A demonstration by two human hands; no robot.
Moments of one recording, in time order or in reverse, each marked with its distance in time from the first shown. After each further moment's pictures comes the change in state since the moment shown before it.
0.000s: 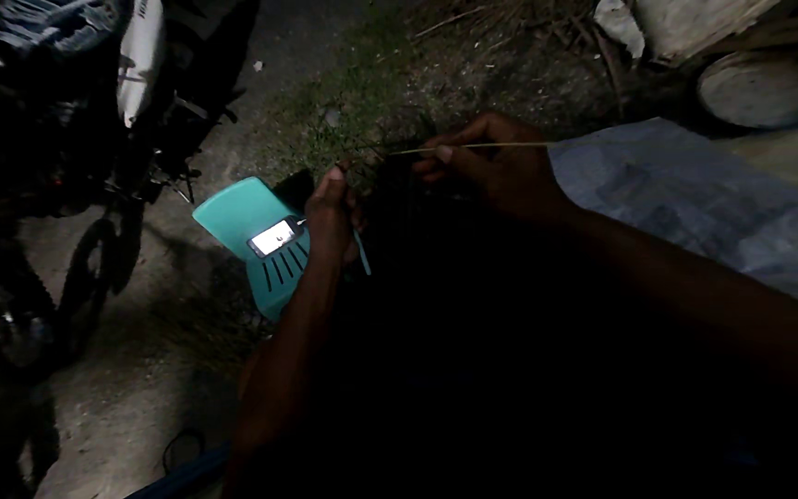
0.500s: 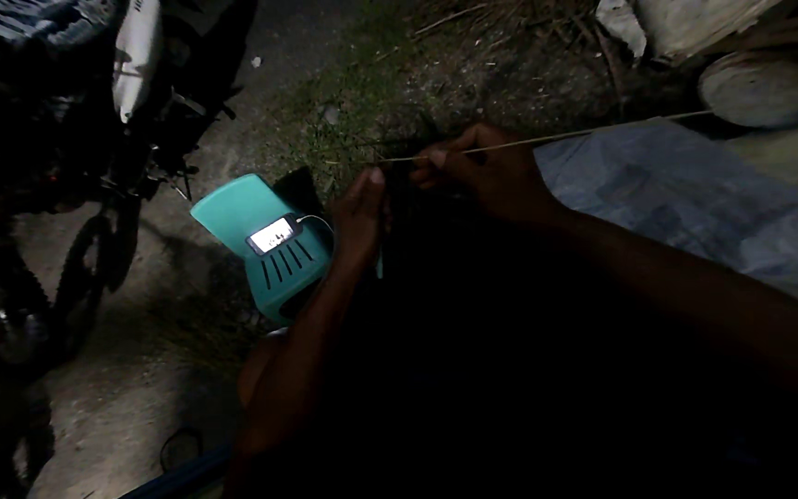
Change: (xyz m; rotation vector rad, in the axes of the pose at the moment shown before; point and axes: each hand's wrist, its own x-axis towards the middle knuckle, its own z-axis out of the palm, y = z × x) left_hand -0.018 0.001 0.023 0.273 -0.100 0.127; right_hand 0.000 0.005 0.009 -0.030 0.014 0.115
